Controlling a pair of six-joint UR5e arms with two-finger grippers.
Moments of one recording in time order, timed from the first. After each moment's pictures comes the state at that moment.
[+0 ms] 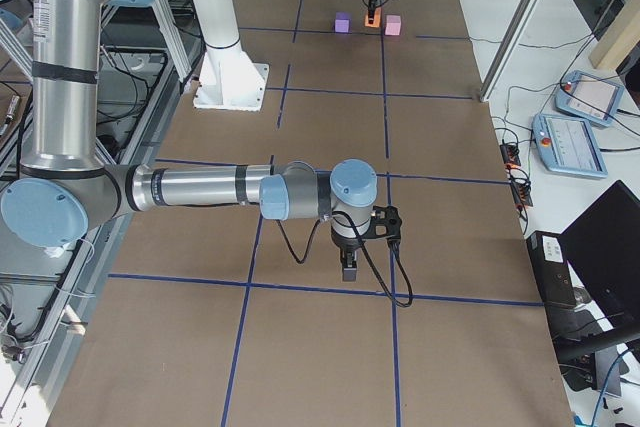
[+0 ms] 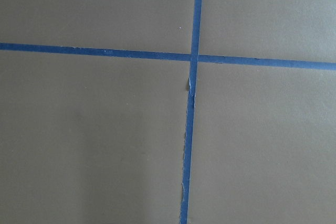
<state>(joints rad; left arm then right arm) -0.90 -1.90 -1.57 -1.82 -2.11 -0.74 1.53 -1.68 1.76 -1.56 2.34 0.04</state>
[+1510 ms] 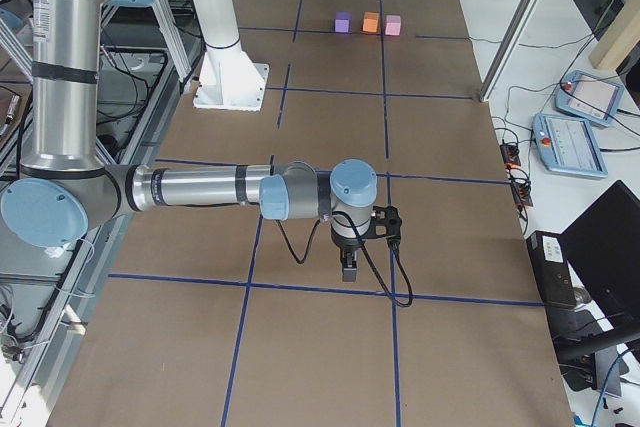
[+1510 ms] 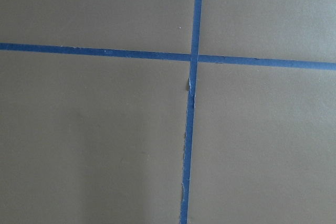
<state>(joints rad) -1.11 -1.86 -1.72 -1.64 -2.18 -0.53 1.53 -1.68 1.76 -1.56 2.34 0.04</state>
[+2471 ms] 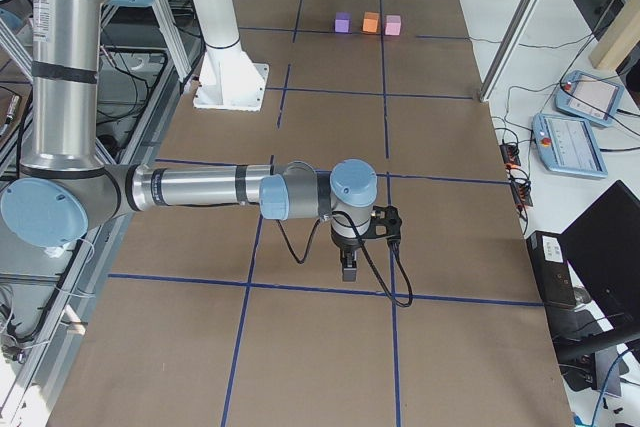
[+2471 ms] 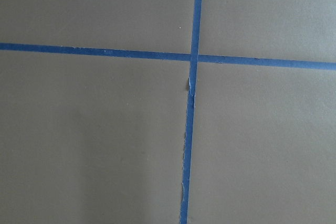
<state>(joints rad) -1.53 -1.61 -1.58 -1.60 -2.33 0.13 1.53 -1.68 1.76 -1.56 2.34 0.04</state>
